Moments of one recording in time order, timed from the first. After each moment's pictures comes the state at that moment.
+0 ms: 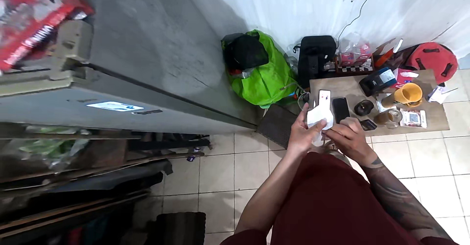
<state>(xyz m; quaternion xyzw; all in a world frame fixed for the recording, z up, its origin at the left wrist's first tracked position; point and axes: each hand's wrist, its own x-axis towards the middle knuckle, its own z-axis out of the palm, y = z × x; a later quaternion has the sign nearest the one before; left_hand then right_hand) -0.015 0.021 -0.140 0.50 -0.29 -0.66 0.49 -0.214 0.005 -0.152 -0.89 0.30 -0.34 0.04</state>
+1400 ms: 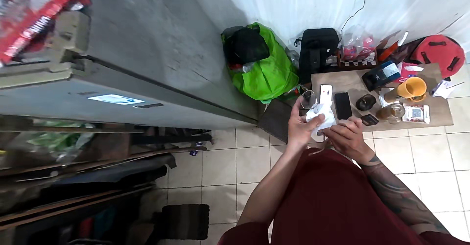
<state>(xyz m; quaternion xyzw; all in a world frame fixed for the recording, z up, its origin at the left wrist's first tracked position) -0.016 0.031 -0.131 0.55 -0.34 -0.59 0.49 -0.214 0.021 -0.169 -0.88 0.30 -0.36 0.03</state>
